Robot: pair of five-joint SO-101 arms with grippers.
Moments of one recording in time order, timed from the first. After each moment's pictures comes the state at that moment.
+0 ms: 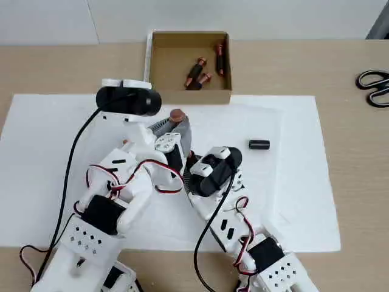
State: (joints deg) left arm 24.2 -52.5 47.9 39.2 28.3; right arm -36.0 -82.8 89.8 18.0 0.5
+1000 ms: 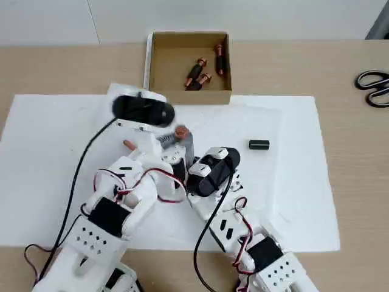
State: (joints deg) left arm 26.7 -52.6 53.1 43.1 22.4; right arm -36.0 -82.8 89.9 18.0 0.5
